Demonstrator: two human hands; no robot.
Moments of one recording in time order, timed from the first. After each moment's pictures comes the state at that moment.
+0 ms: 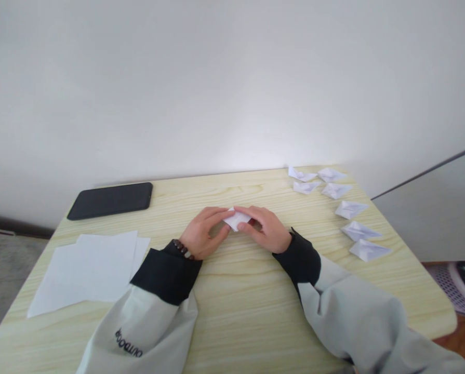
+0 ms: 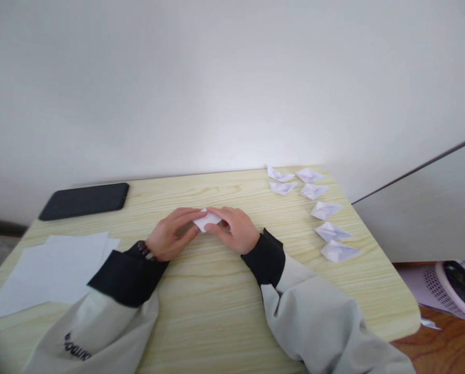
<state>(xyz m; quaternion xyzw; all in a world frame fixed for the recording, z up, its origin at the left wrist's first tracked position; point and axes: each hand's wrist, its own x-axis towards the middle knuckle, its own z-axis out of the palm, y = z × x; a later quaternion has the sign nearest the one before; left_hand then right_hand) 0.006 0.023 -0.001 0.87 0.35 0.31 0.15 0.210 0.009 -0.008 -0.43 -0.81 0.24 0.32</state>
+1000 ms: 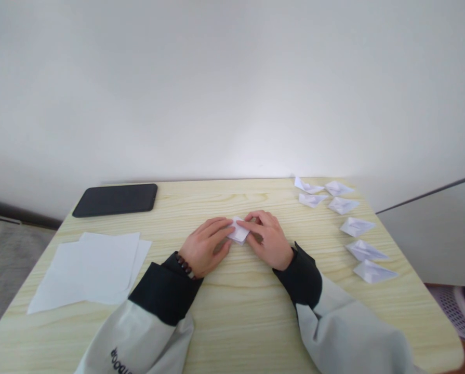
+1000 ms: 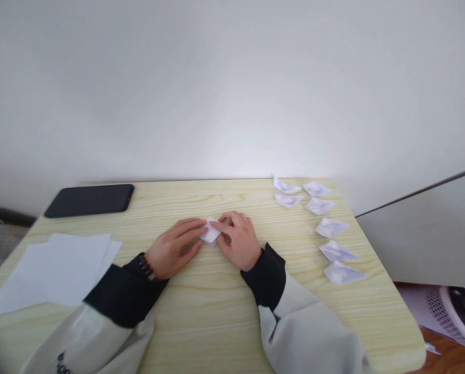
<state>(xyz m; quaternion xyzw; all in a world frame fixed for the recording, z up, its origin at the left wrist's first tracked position) 0.003 0.010 -0.008 0.88 0.35 0.30 0.09 0.205 0.008 -0.013 -0.48 -0.80 0.15 0.31</state>
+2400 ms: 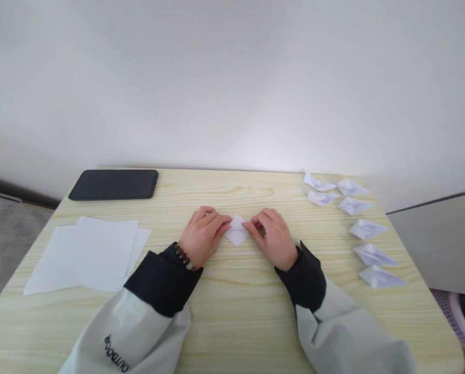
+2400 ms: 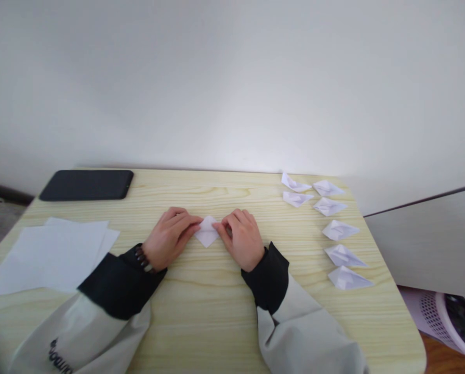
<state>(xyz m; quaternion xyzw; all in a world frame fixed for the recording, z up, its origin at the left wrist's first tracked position) 0.005 0.013 -0.009 0.85 0.44 0.28 0.08 0.202 0.009 -0.012 -0.51 -0.80 0.14 0.29</state>
